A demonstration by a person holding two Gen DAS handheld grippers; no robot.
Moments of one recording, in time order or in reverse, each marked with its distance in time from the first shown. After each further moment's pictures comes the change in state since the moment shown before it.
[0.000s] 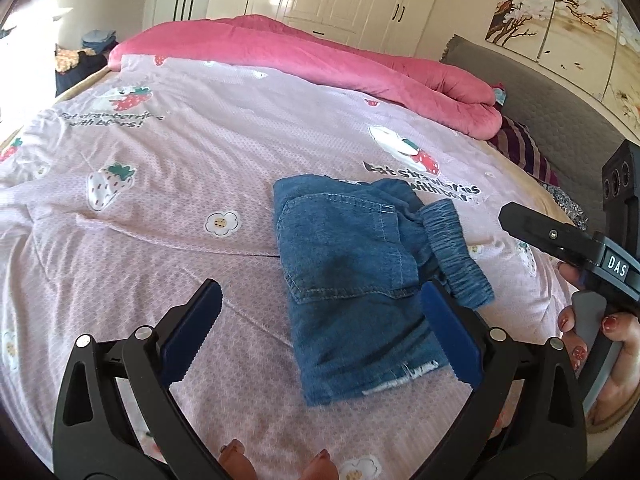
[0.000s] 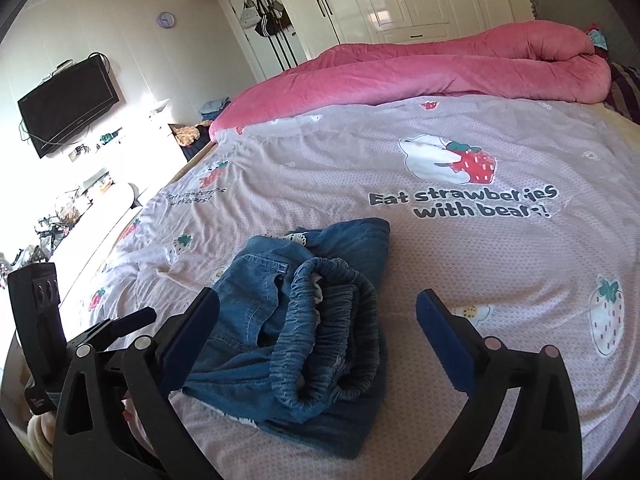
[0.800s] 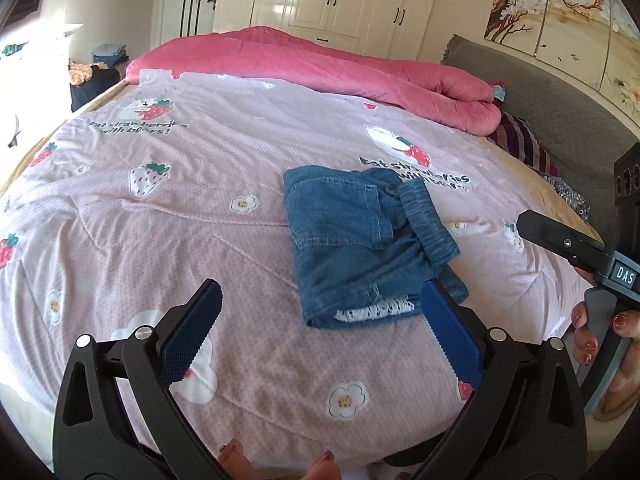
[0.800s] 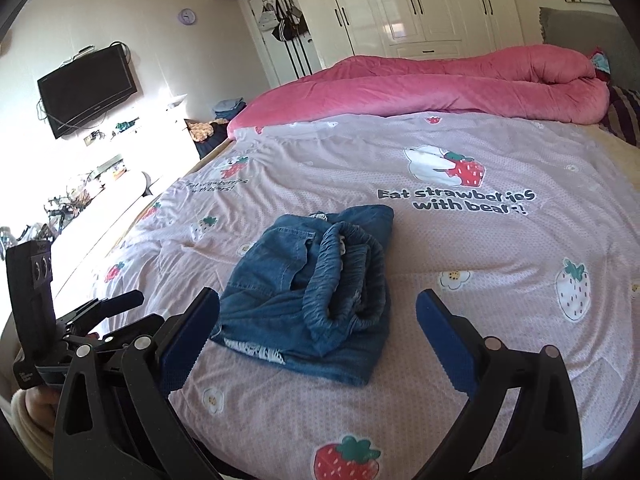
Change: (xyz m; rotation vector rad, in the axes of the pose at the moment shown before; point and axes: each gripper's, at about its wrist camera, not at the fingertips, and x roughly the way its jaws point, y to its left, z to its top) left arm -0.060 -0.015 -0.029 0.031 -0.017 0.053; right arm -0.063 0.023 -0.034 -0.075 -0.026 0.000
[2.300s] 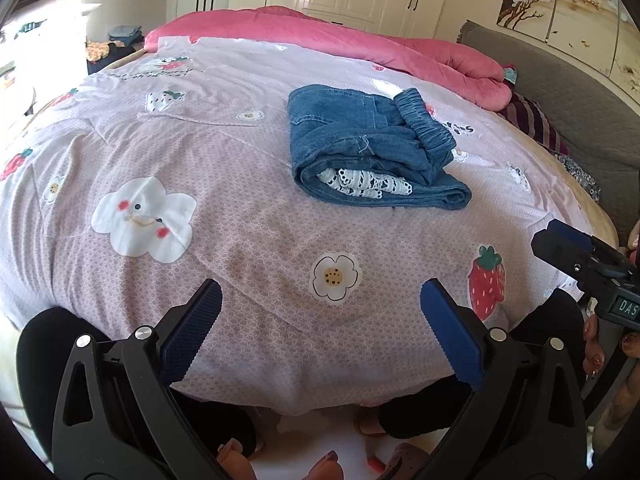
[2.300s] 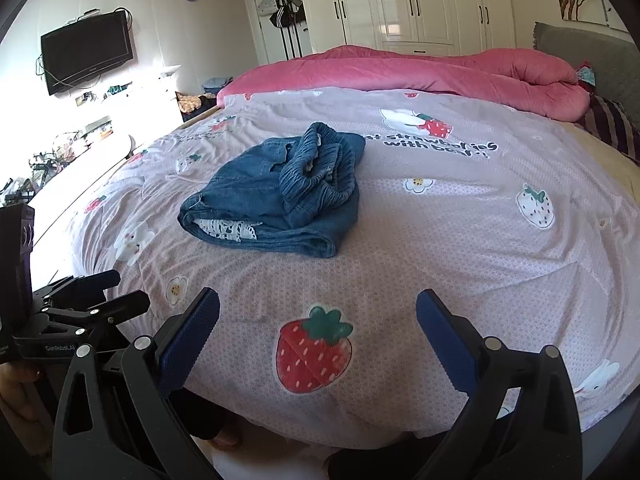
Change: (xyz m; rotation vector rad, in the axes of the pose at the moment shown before) left arm -0.006 -0.018 -0.100 -0.026 0.048 0.057; right arm -0.023 0.000 -0.106 -0.074 0.027 -0.110
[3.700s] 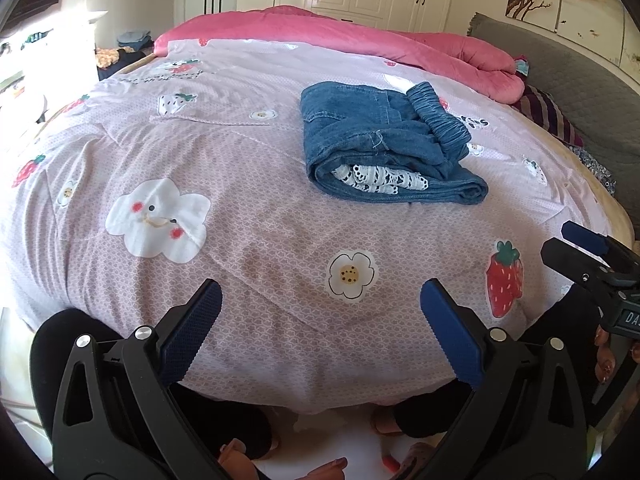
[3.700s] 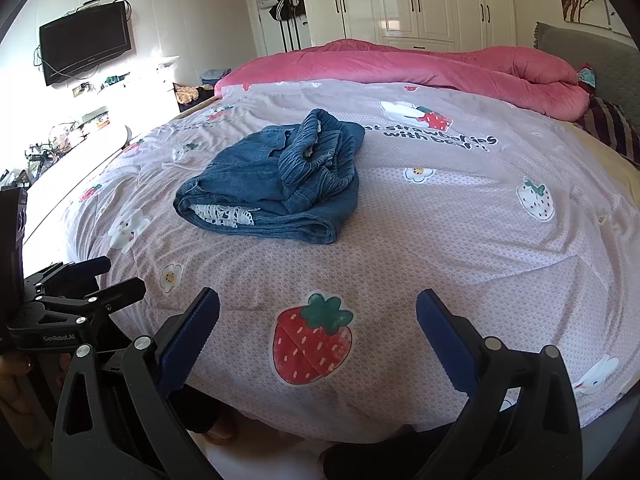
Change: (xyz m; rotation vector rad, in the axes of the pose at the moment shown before) left arm 0.002 0.000 0.001 0.012 0.008 0.067; right arm 0.006 0.002 -0.007 -0.014 0.024 -0.013
